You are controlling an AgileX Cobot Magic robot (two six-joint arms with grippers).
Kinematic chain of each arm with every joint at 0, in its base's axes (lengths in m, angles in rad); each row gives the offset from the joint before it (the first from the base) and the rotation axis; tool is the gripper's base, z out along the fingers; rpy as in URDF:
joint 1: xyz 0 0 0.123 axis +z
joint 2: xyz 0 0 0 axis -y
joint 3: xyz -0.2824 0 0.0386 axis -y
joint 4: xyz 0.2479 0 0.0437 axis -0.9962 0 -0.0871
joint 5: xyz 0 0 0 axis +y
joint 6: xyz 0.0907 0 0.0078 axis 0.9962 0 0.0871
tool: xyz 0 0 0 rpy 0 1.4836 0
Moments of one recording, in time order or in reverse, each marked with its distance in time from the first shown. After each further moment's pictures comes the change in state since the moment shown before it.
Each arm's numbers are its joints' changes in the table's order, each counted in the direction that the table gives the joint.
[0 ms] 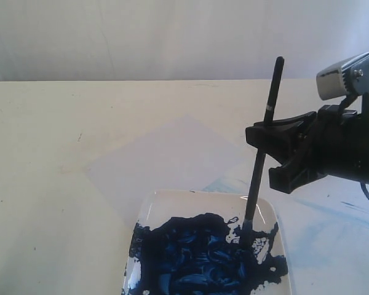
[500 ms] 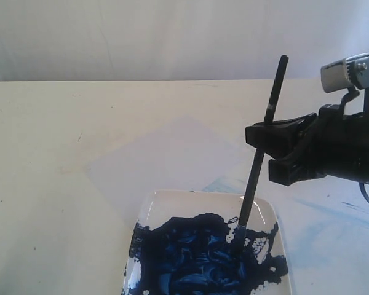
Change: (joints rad) left arm 0.000 0.000 0.000 0.000 0.000 0.000; right arm 0.000 0.000 0.000 0.000 0.002 0.105
